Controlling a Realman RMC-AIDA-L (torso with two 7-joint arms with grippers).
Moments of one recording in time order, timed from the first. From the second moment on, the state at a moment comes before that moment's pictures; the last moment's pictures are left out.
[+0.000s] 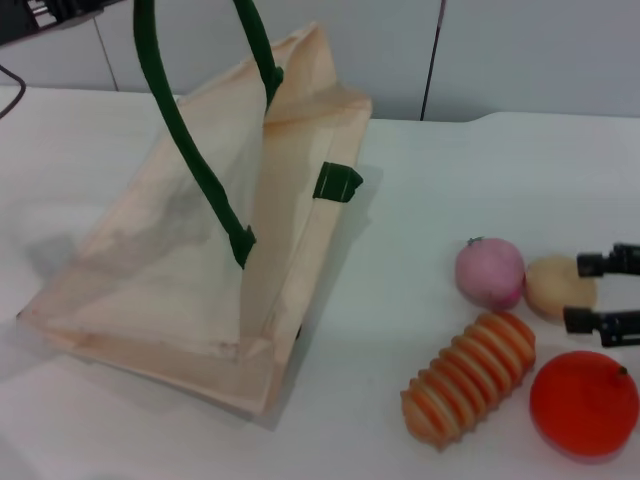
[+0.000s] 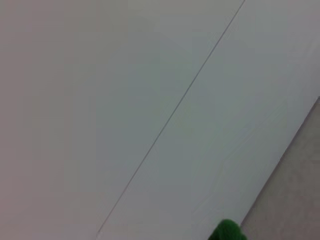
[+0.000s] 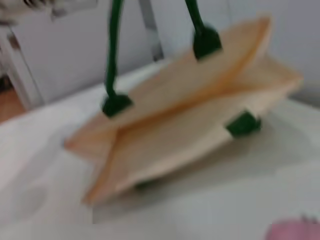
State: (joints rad) left arm -0.85 -1.93 2.86 -0.73 -0.76 1.91 -1.84; right arm 0.47 1.91 -0.81 -0.78 1.15 1.71 -1.61
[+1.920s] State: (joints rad) left arm -0.82 -1.92 2.86 -0.73 -0.85 1.92 -1.87; right arm 0.51 2.02 -0.76 -1.00 0.66 1.79 -1.47
